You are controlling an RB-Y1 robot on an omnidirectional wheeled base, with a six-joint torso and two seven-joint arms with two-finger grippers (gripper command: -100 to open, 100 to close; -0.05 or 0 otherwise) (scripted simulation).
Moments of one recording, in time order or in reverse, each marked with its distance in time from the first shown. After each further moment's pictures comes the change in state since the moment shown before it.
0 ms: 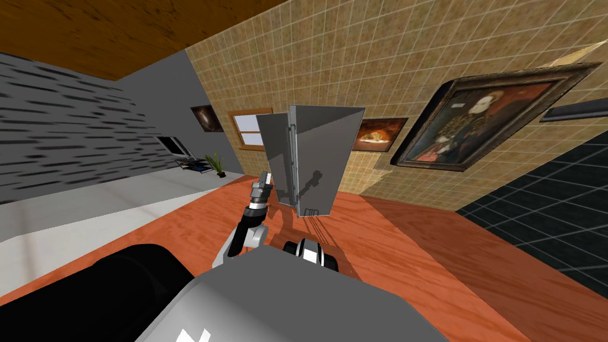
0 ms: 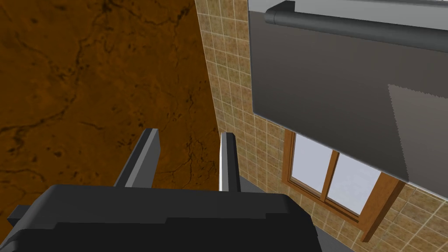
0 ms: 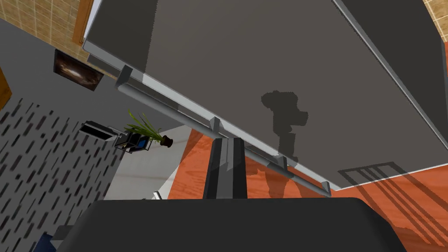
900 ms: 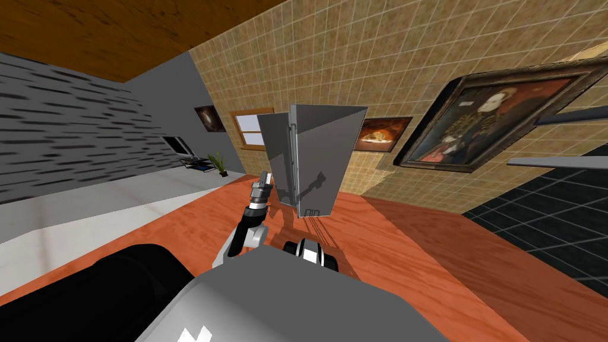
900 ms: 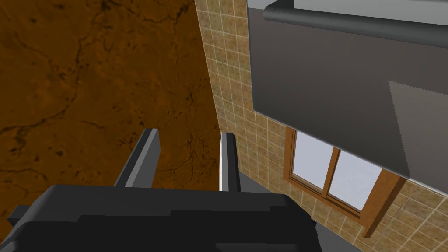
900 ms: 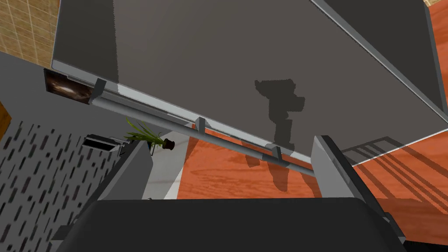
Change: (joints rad) left arm 0.000 -0.001 0.000 0.000 0.000 0.000 0.000; right arm -0.017 0.000 0.158 0.010 0.000 -0.004 -0.002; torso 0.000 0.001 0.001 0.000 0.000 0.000
